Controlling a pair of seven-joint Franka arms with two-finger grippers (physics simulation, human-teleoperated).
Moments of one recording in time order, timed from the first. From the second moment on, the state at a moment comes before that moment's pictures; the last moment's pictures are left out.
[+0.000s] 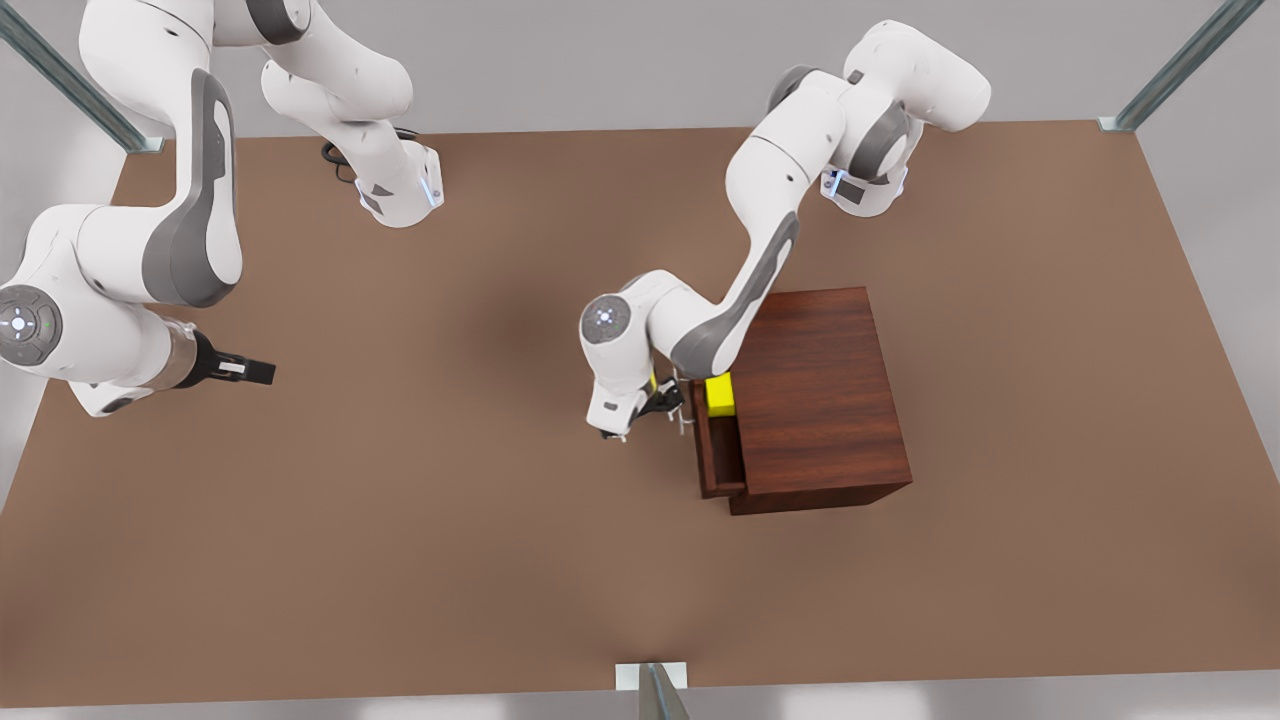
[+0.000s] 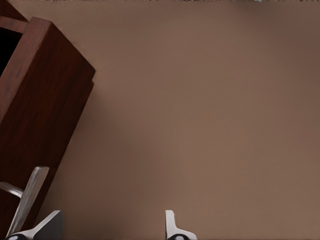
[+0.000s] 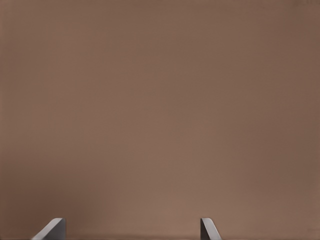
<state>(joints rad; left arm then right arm) -0.82 0.95 0.08 -0.98 0.17 1.92 -1.22 -0.03 0.21 -0.01 -1.51 -0.05 1.47 0.14</state>
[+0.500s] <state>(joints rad) -0.74 0.92 0.09 -0.98 0.17 1.86 -1.10 -0.03 0.22 -0.01 -1.51 -0.05 1.47 0.09</state>
